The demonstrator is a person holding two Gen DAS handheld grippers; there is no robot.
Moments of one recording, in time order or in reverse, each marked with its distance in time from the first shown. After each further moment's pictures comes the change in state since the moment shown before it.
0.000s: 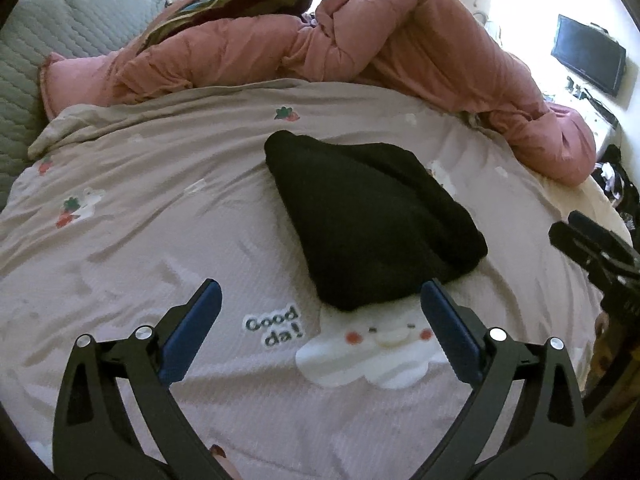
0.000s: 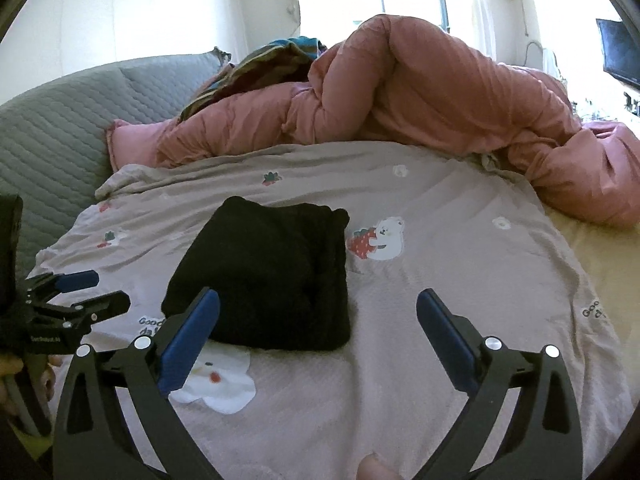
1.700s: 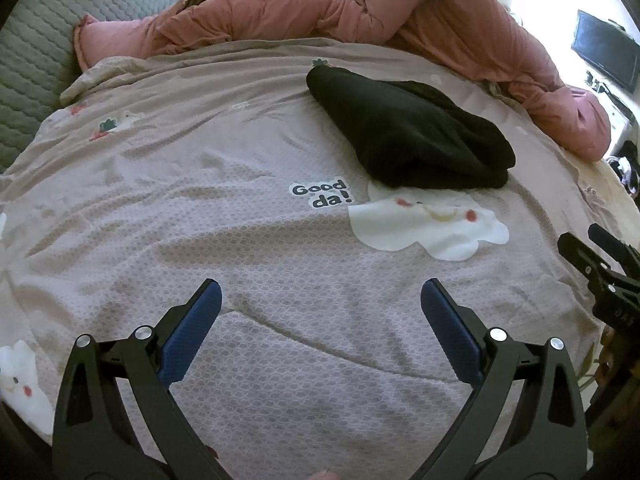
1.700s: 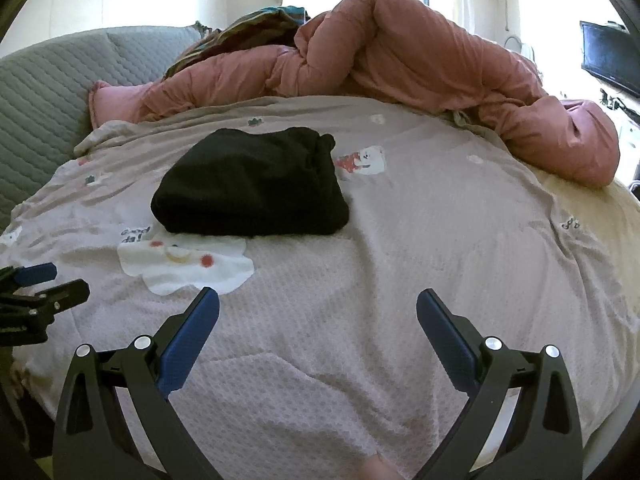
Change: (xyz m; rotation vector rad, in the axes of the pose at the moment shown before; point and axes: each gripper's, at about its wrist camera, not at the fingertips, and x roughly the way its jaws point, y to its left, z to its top) left arm -0.010 0.024 -0.094 -0.046 0.044 0.068; right arm -0.007 0.031 -0.097 -0.011 0.062 -0.137
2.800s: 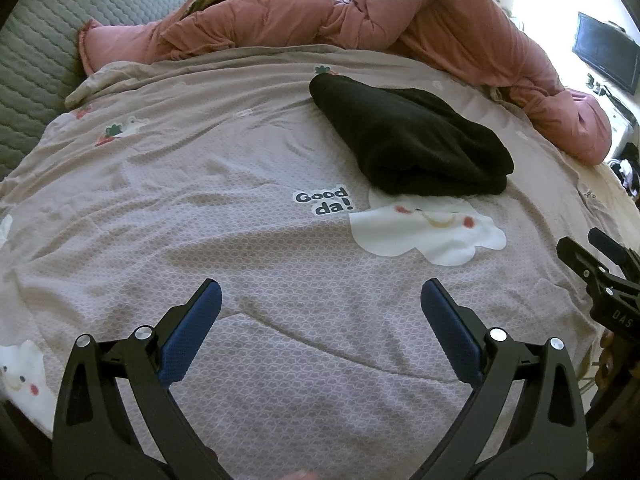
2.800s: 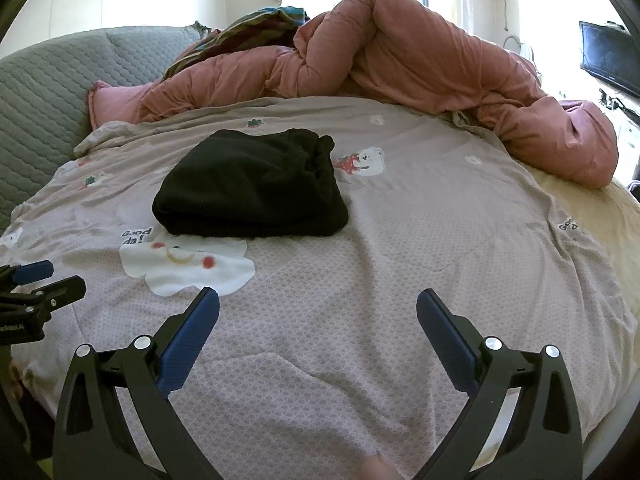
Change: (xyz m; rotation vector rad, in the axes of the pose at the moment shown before) left arm -0.006 0.001 0.003 -0.003 -0.014 0.008; right arm -0.003 0.001 0.000 0.003 0.004 -0.002
